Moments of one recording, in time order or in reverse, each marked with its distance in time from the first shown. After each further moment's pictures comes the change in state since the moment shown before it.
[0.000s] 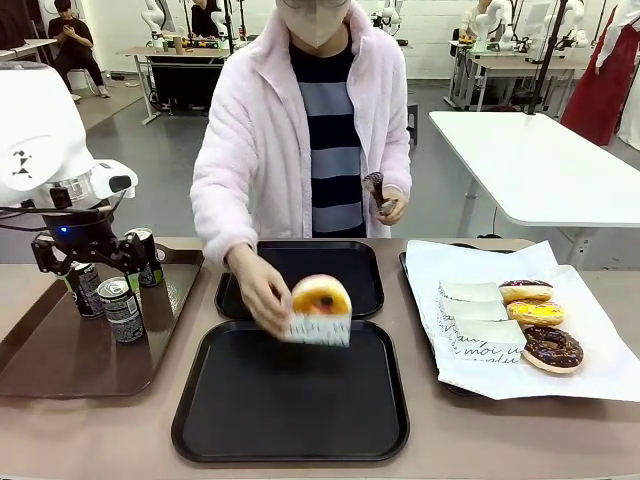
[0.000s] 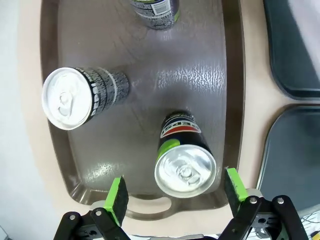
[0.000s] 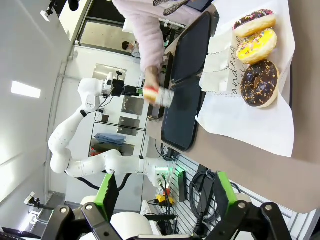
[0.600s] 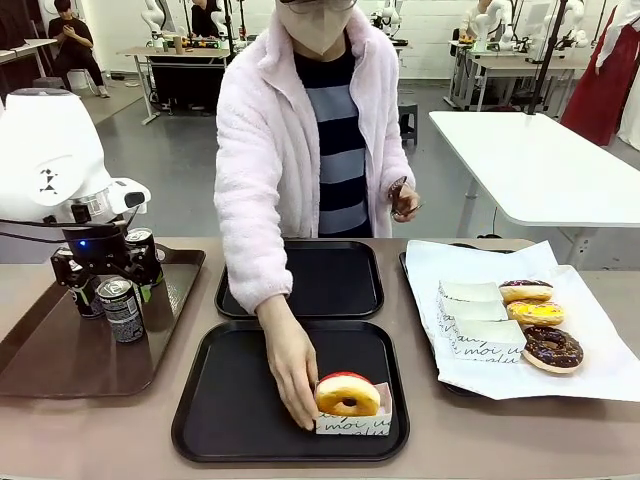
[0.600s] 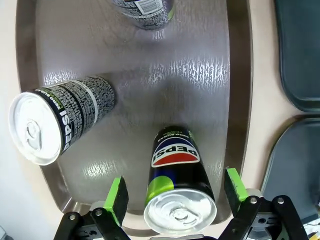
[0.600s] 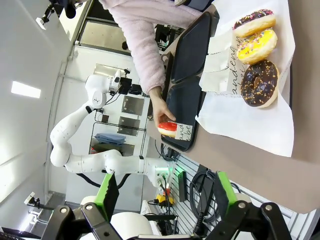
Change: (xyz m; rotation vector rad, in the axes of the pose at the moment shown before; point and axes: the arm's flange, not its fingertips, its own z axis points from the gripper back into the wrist) left arm 0.017 -0.004 -0.036 -0.014 0.045 0.006; right arm 0.000 0.000 0.000 0.000 0.000 0.000
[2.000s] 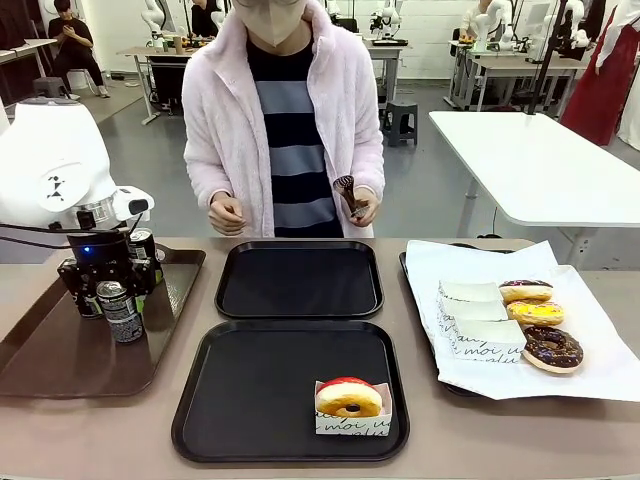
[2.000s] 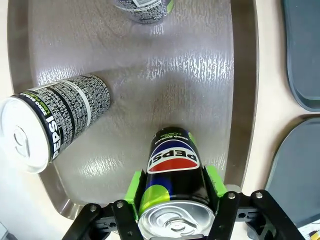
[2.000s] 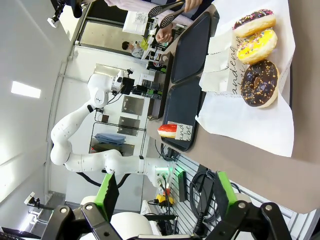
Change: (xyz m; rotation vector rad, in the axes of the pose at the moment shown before) left arm 0.001 -0.002 -0.011 0.006 0.024 -0.007; right arm 0.000 0.000 0.000 0.000 0.000 0.000
